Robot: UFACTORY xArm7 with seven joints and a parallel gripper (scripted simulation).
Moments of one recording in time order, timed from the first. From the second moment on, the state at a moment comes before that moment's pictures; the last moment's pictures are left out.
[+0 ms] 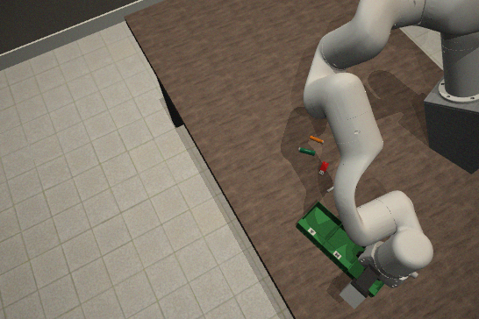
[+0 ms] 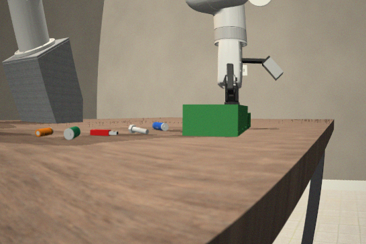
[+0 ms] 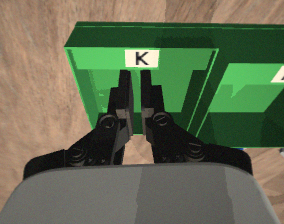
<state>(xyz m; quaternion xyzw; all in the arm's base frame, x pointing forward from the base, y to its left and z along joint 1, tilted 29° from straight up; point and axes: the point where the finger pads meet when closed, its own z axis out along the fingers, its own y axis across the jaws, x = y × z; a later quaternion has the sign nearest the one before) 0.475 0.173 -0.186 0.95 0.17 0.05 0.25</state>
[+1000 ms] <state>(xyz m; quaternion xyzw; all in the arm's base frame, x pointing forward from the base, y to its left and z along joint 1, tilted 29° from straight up) 0.472 0.181 -0.169 0.95 0.17 0.05 0.25</state>
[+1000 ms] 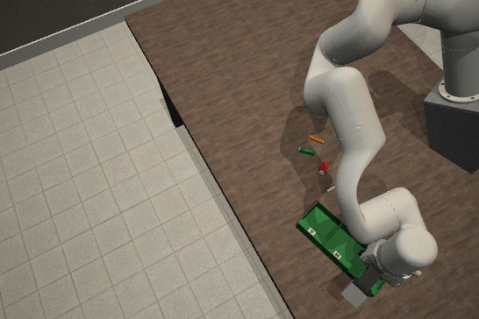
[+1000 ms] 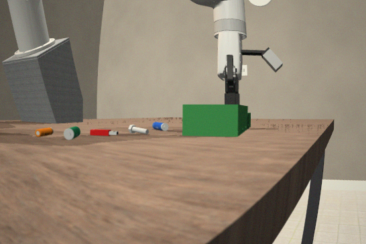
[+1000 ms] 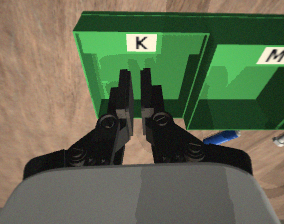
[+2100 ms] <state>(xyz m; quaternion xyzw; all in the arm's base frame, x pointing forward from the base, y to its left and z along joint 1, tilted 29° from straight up) 0.453 0.234 -0.072 0.95 0.17 0.05 0.25</state>
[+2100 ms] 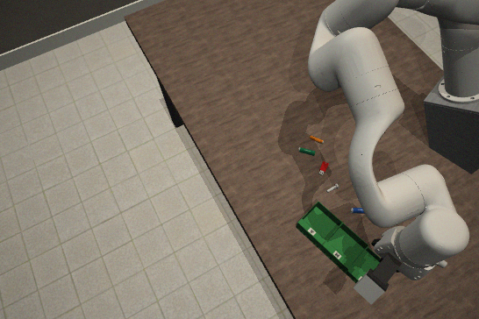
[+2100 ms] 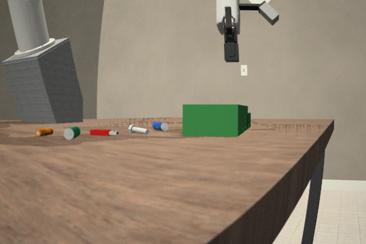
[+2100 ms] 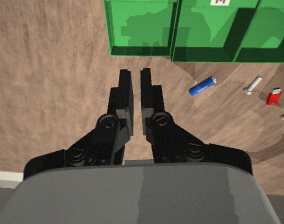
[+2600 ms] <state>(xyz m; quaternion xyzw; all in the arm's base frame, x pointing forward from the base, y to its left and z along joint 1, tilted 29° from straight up) 0.444 0.256 -0.026 0.95 0.17 0.04 0.25</state>
